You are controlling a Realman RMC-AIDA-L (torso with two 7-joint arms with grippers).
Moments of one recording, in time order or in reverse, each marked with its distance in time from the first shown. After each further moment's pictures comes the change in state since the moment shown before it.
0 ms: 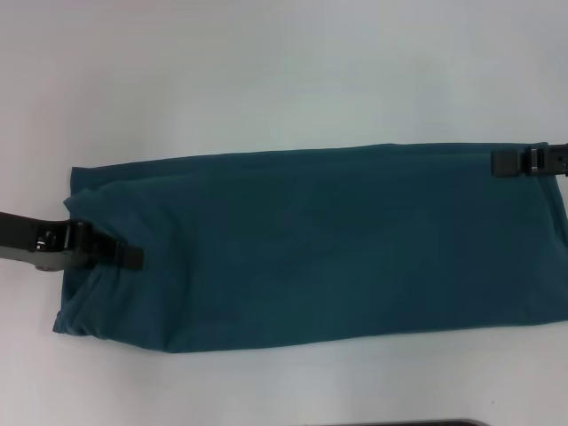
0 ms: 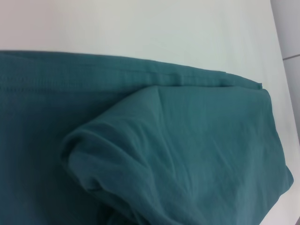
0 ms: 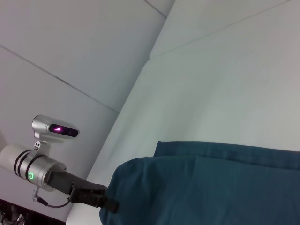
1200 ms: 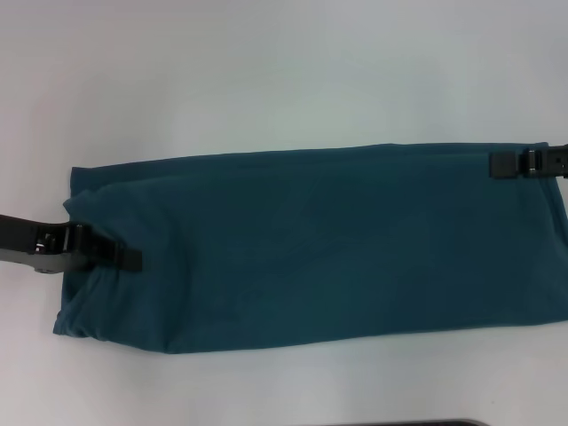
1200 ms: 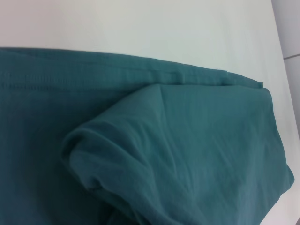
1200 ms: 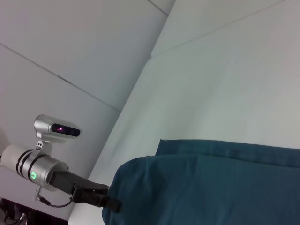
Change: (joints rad) left arm 0.005 0.000 0.002 0.000 0.000 0.000 0.002; right arm 0.001 0.003 0.000 0.000 -0.003 -0.004 0.005
